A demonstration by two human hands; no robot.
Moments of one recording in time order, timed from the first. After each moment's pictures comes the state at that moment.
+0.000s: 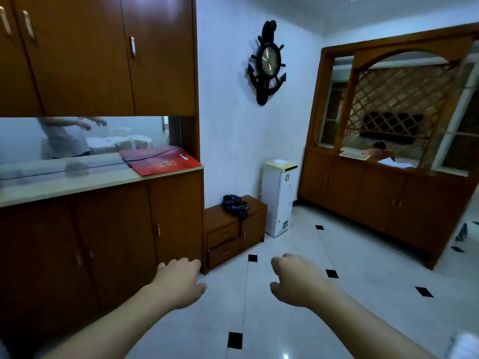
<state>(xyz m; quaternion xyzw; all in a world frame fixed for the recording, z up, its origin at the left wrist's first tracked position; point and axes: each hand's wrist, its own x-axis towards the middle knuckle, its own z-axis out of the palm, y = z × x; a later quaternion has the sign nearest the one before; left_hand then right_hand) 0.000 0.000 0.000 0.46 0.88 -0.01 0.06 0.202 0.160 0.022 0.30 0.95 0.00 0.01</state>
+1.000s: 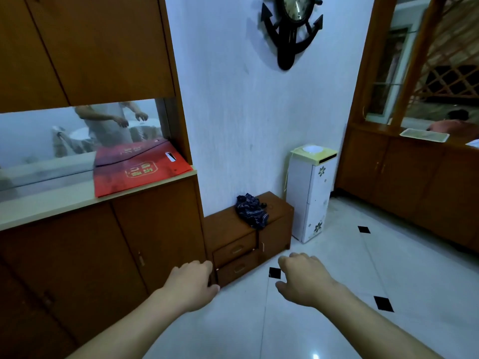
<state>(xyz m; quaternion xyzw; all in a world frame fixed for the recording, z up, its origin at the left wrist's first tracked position) -0.242 0.419 -0.038 0.41 0.90 -0.01 0.12 -0.077 0.613 -0.045 0.22 0.97 -0.03 0.02</state>
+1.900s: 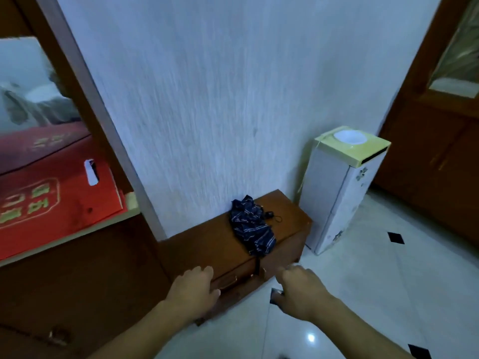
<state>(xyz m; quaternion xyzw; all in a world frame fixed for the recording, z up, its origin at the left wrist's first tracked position) -0.593 0.814 -0.191 0.35 0.91 0.02 0.21 -0.439 1.017 -0.195 0.17 0.97 -0.13 0.09</state>
